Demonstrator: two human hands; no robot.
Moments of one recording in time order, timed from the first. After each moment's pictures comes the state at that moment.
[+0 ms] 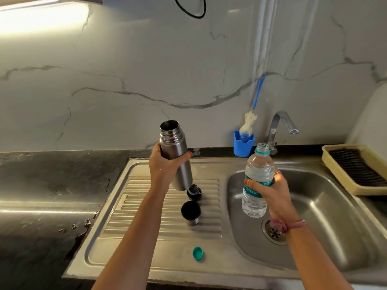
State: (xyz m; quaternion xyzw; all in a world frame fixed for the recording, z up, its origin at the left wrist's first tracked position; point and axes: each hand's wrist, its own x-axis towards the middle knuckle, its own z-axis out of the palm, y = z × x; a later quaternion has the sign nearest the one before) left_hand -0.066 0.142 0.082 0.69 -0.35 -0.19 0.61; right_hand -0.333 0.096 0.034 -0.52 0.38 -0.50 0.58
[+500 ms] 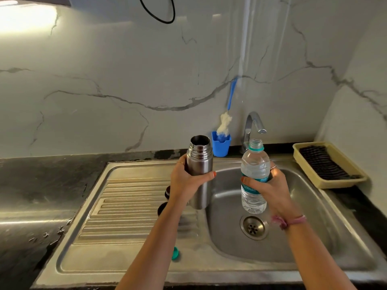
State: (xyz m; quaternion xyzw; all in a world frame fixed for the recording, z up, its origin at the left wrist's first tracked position) left_hand -0.183 0.133 0.068 0.69 -0.45 -0.26 0.51; right_hand -0.398 0.089 0.057 -0.57 0.41 -0.50 0.52
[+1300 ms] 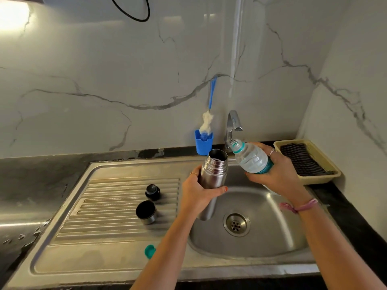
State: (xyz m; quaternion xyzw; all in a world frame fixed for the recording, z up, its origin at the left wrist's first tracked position) left_hand -0.269 0.122 0.029 0.67 -0.50 -0.28 0.47; right_hand -0.480 0.057 0.082 -0.77 0.43 -0.39 0.27
